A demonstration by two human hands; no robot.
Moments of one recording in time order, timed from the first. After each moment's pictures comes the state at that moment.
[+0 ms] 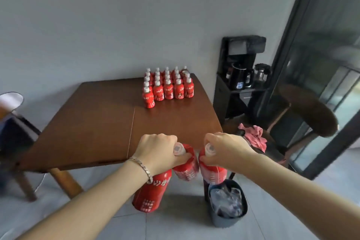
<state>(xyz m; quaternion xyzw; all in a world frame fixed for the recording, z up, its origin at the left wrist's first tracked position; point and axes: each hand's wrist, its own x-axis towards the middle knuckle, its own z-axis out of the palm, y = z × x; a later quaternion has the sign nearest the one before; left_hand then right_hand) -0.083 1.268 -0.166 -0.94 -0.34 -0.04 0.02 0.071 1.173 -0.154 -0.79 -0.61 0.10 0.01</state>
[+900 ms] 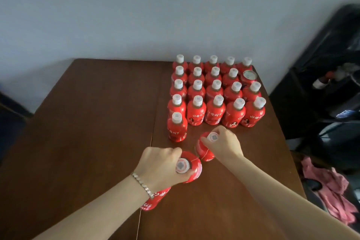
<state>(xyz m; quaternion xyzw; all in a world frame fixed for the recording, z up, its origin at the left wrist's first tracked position) -0.003 1.725 -0.282 -0.92 -0.38 -0.06 -0.04 0.179 1.704 -0.313 -0.85 -0.39 0.30 0.22</state>
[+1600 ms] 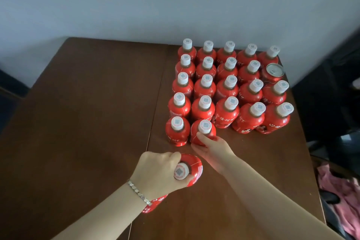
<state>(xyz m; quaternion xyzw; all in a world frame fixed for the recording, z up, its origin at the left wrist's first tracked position) 0.018 1.773 -0.343 -0.91 -0.38 -0.11 -0.08 0.189 1.767 -0.372 -0.58 0.03 0.66 0.47</state>
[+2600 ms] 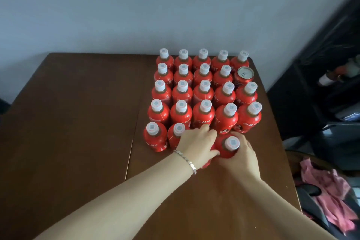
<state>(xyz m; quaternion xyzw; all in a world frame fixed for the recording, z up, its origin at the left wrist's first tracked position) 0.152 1.781 -0.326 -0.94 -0.33 0.01 -0.13 0.265 1.693 -0.372 -0.83 -0.36 0.27 0.32</state>
